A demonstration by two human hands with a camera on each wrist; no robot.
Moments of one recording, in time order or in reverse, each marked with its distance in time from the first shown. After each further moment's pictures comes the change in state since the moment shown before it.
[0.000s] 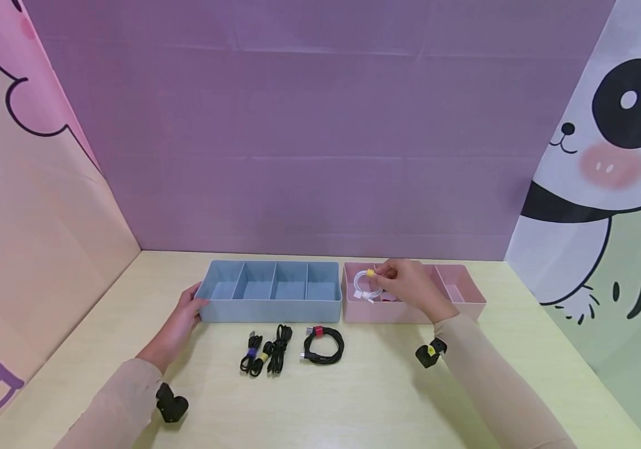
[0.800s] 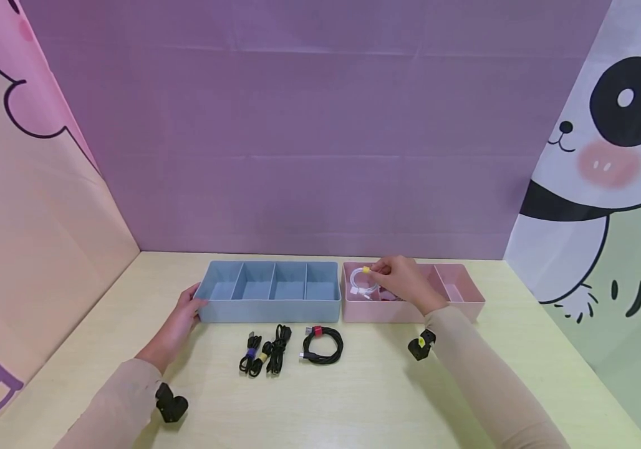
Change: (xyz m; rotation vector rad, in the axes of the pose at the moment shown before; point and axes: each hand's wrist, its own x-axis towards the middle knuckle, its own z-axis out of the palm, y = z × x) left_hand -0.001 0.003 0.001 -0.007 -0.003 -0.006; right_hand 0.017 0.006 0.007 -0.034 -0.016 -0.008
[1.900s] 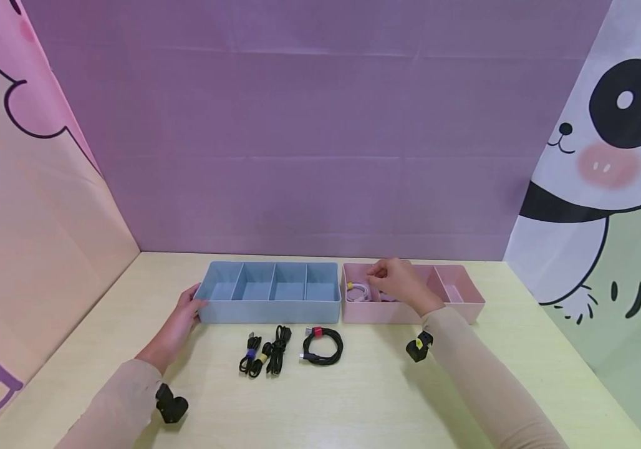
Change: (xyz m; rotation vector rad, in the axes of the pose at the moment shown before) left_hand 0.001 -0.002 0.000 0.021 0.005 0.003; right_hand -0.001 -0.005 0.003 -0.013 -0.051 0.052
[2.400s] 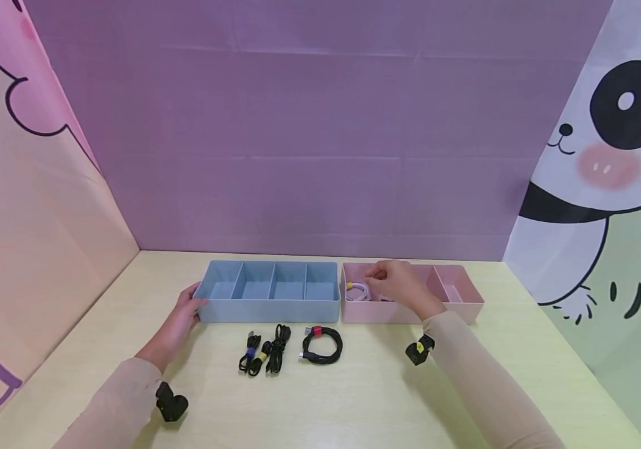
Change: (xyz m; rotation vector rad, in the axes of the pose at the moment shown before) left_hand -0.003 0.001 0.001 -0.002 0.000 0.012; right_hand -0.006 -0.002 0.003 0.019 -0.009 -0.002
